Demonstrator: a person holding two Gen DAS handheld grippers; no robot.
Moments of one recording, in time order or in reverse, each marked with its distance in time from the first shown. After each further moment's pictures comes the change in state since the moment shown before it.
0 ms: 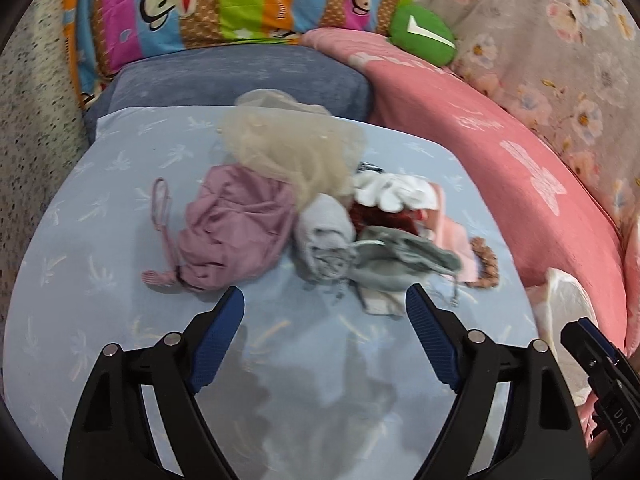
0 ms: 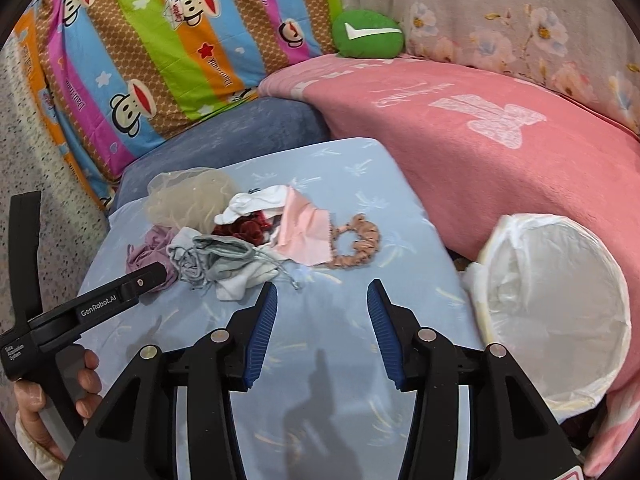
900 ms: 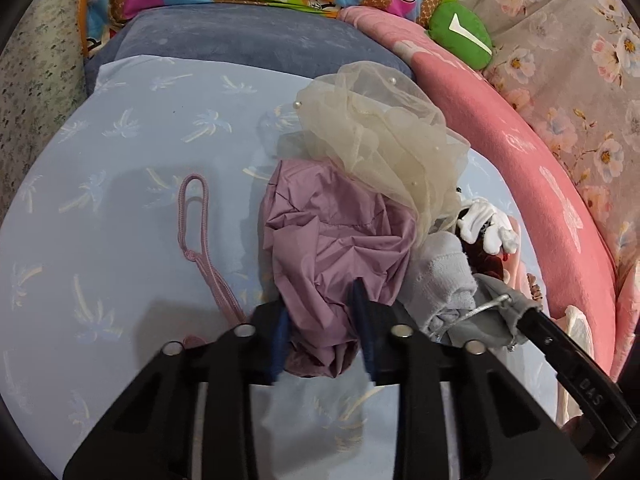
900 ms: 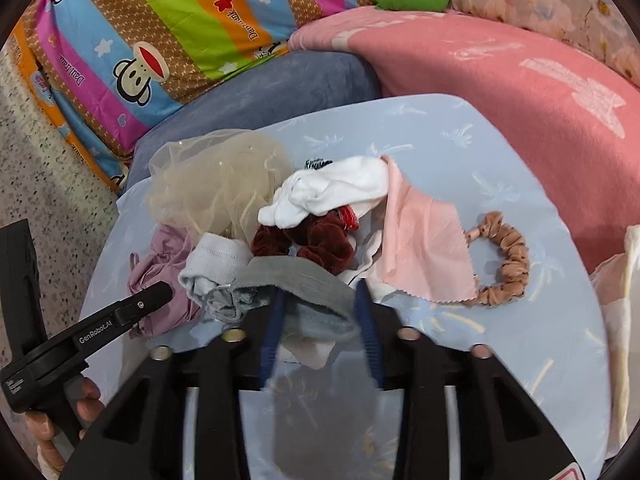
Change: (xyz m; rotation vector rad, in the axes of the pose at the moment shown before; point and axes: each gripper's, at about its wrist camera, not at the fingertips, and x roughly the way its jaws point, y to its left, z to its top) left arm 0.050 0.068 0.021 -0.125 0.088 -0.068; right arm 0.123 0.067 0.029 0.025 0.163 0.107
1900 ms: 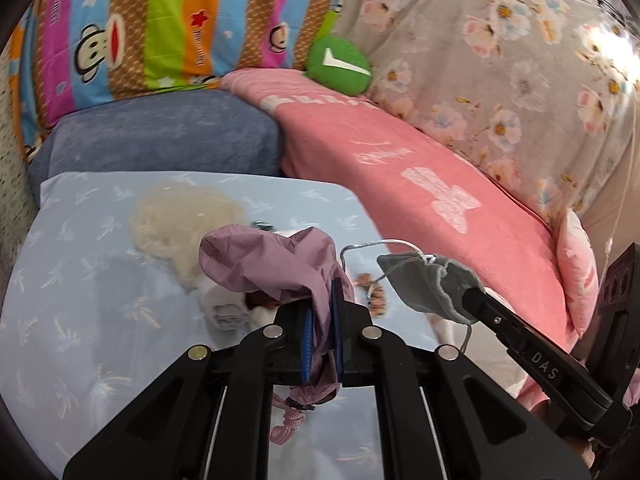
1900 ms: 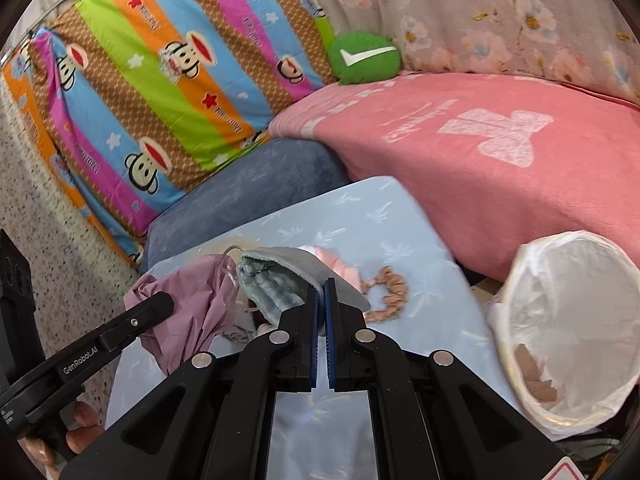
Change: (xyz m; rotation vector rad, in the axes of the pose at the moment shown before) left arm -0.096 -0.142 -0.022 0.268 -0.167 -0.201; right arm -0.170 -0.074 -0.012 0.126 -0.283 -0.003
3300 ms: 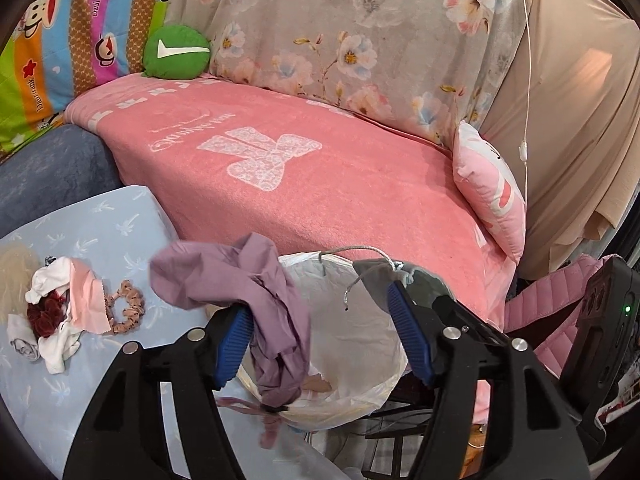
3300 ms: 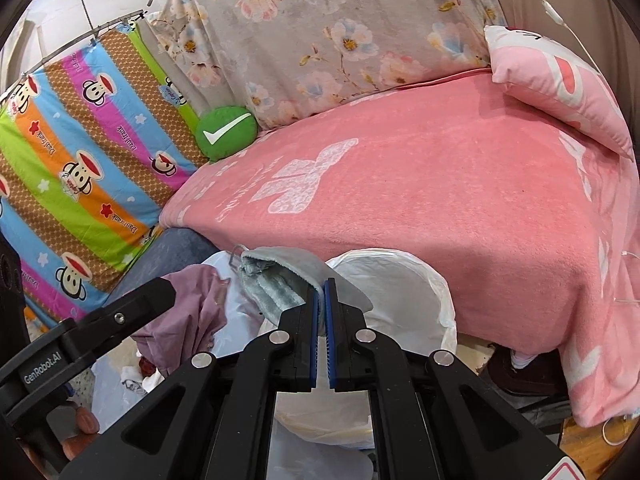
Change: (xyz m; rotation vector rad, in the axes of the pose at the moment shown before) left arm 0.054 -0.228 -0.035 0.292 0.104 -0.275; right arm -0.122 -0.218 -0.011 0.300 -0.183 -0.241
